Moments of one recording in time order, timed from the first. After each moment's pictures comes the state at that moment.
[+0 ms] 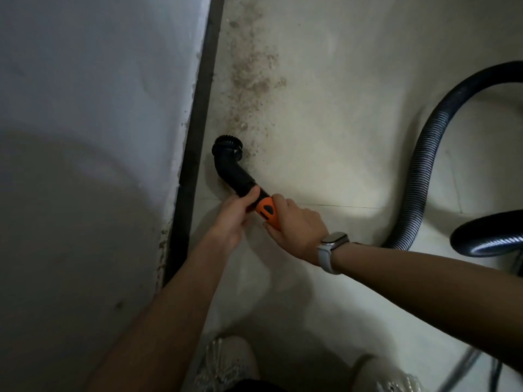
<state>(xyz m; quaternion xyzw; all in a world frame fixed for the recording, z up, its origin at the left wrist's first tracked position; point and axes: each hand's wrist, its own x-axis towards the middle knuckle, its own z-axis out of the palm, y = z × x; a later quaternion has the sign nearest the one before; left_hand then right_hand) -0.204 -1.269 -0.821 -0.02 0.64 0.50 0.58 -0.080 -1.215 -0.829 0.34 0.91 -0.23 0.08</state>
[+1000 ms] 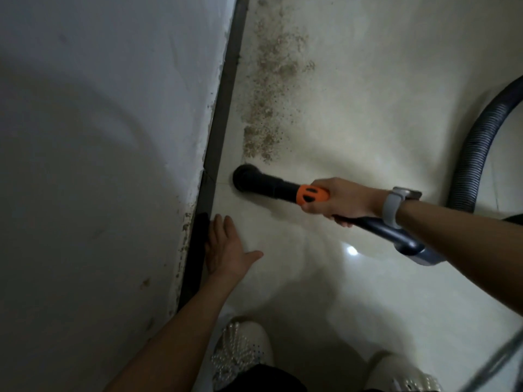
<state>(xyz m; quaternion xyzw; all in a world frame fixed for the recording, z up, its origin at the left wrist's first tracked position) -0.200 -1.367 -0.884 0.31 0.90 0.02 0.32 -0.073 -1.149 -0.807 0.32 0.76 -0.52 0.22</state>
